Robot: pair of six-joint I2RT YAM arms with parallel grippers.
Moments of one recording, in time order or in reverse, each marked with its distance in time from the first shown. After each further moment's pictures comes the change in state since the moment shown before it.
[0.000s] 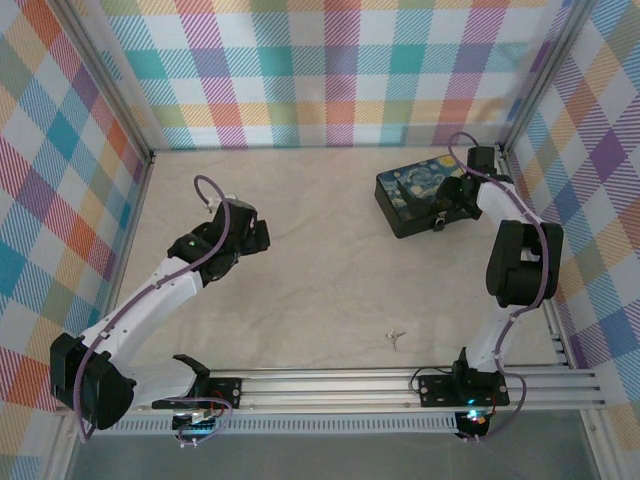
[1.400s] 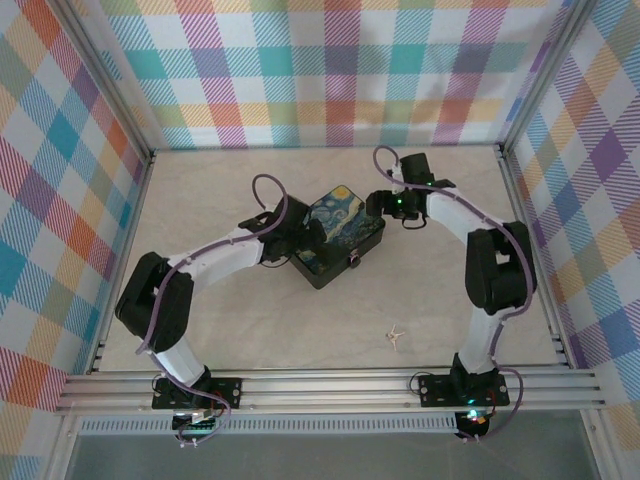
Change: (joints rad) left arm -0.114 0.497 0.132 0.267 0.295 -0.336; right arm 0.349 0.001 -0.021 0.037 -0.246 -0.185
